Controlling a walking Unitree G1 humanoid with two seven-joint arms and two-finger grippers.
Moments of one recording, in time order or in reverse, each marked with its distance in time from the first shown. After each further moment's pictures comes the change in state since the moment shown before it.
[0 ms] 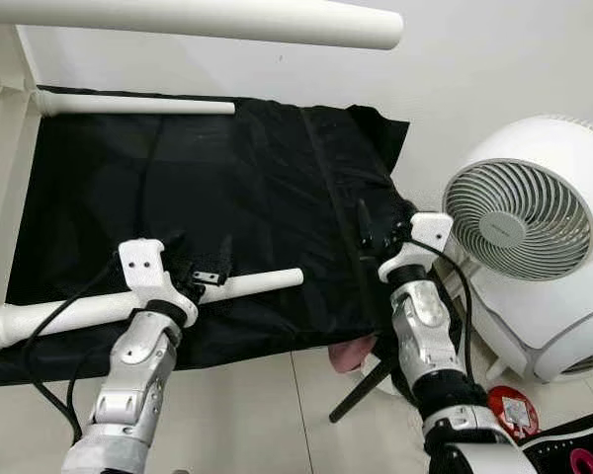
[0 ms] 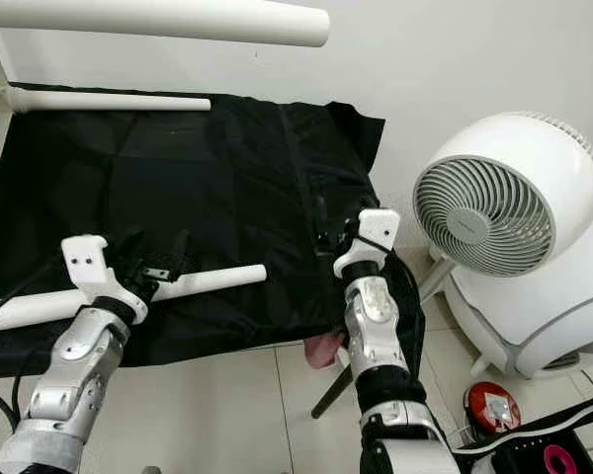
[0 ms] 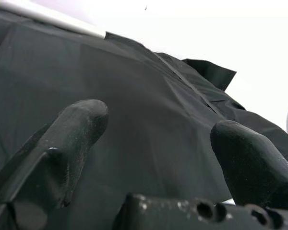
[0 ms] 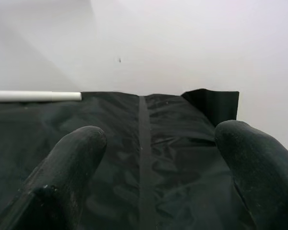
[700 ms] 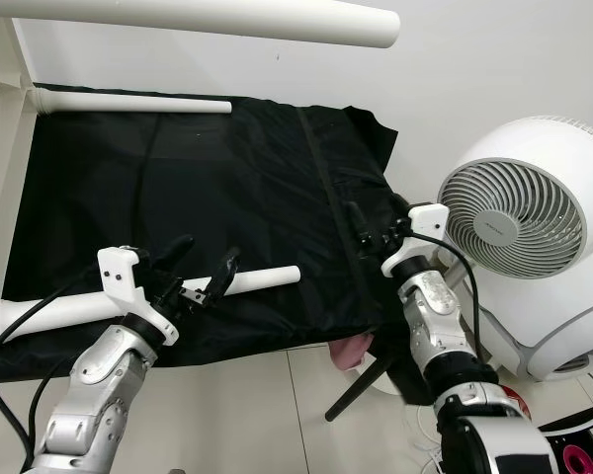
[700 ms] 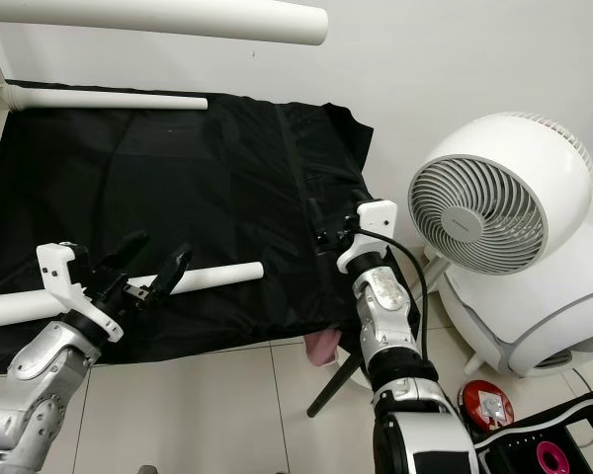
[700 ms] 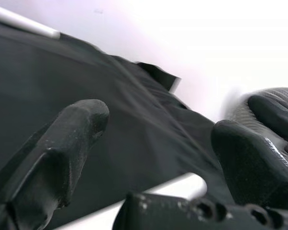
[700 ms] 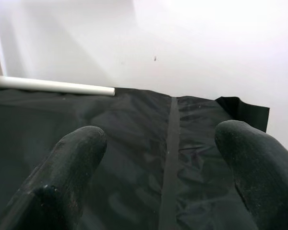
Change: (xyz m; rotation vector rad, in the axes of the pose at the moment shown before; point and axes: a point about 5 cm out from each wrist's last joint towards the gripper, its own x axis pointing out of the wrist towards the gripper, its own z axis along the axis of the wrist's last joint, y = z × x) left arm -0.024 0.001 0.021 -0.098 -0.045 -0.178; right arm 0.016 -0.005 0.003 0.005 0.006 0.187
